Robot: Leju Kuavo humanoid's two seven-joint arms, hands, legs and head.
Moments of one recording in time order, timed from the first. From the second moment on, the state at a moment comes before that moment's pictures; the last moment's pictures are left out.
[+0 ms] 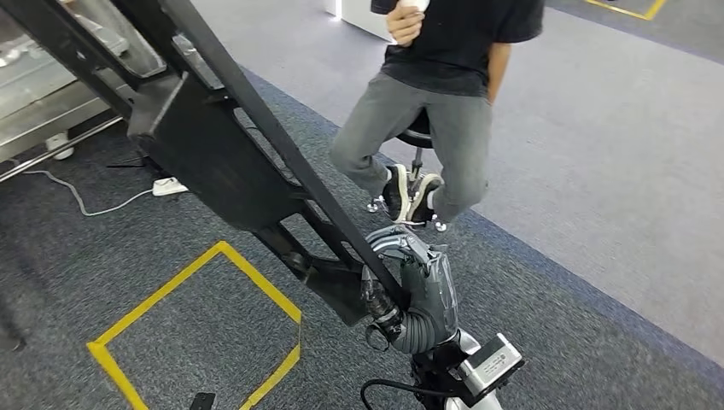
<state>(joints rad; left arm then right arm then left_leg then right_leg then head) -0.11 0.02 -0.89 -0.24 0.87 0.27 -0.22 -0.15 -0.08 0.66 -1.85 -0.05 -0.34 -0.35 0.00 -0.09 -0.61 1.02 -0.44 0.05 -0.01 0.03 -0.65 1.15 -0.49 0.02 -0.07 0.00</state>
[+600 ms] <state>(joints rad) -0.11 0.02 -0.89 -0.24 0.86 0.26 -0.21 -0.14 -0.08 0.66 -1.86 -0.03 -0.34 -0.33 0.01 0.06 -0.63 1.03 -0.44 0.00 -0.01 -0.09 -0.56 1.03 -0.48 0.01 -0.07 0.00</state>
